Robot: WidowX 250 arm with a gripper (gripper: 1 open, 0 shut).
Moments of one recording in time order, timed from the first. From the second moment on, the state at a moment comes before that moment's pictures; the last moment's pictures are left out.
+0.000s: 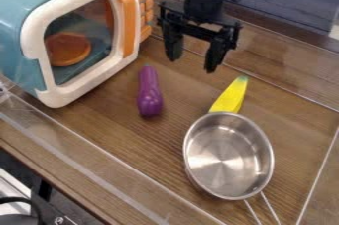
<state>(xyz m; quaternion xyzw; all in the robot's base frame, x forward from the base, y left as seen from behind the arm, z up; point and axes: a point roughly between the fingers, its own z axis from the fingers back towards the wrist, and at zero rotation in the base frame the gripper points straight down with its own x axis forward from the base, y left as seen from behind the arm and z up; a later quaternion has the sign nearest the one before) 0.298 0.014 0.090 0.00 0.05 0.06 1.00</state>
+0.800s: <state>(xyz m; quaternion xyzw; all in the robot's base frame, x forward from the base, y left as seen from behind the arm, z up) 0.278 0.014 0.069 0.00 0.05 0.05 1.00</state>
